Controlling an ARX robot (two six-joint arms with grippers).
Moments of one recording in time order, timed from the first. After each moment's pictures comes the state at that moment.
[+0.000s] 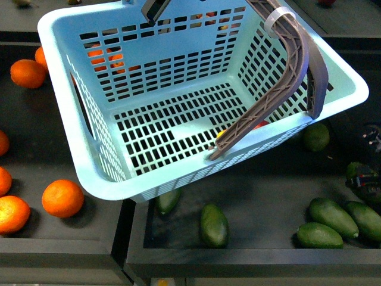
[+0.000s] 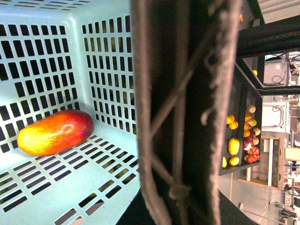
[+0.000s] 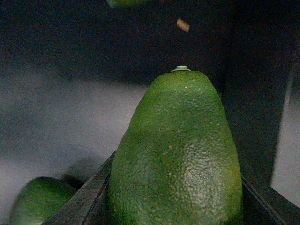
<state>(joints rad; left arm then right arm) -0.45 1.90 1.42 -0.02 0.20 -0.97 -0.34 2.60 1.33 0.19 -0.33 -0.38</state>
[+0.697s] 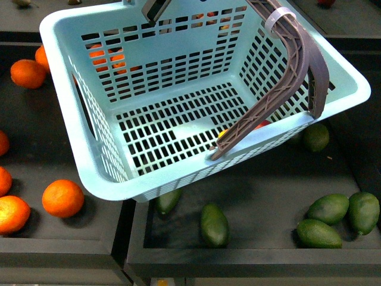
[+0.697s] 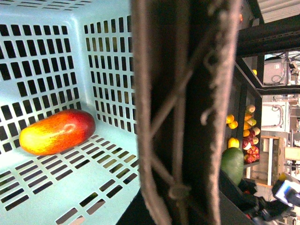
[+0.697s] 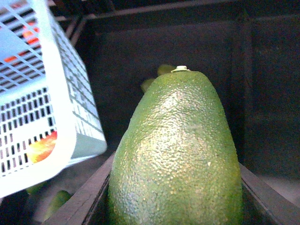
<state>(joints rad) -0.45 1.90 1.42 -0.02 0.20 -0.97 -0.41 1.74 0.86 0.26 -0.65 -0.16</state>
